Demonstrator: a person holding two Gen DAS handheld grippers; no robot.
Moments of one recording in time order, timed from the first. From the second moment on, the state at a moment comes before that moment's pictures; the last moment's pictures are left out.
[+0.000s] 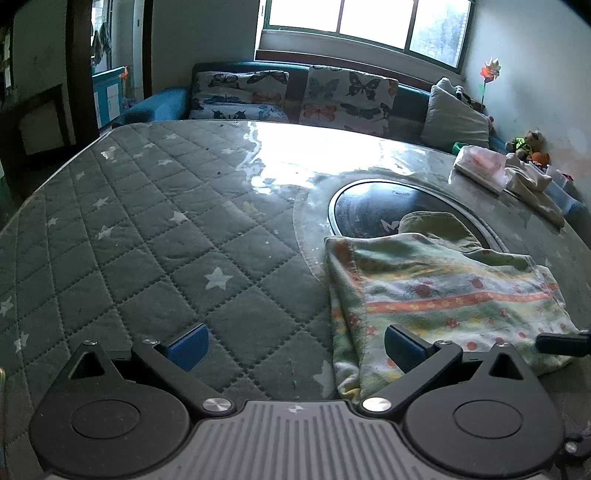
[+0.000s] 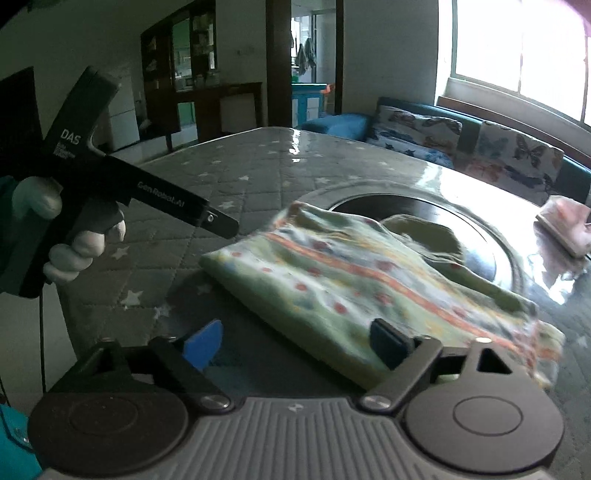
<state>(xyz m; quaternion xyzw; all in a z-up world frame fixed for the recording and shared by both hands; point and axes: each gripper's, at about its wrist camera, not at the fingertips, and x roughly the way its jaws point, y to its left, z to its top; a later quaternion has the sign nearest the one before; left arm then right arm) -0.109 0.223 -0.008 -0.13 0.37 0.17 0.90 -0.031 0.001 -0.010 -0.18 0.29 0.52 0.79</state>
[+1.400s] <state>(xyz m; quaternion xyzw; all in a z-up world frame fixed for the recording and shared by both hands) -0.106 0.242 -0.004 -0.20 0.38 0.17 0.89 -0.059 0.088 -0.015 -0.24 0.26 0.57 0.74</state>
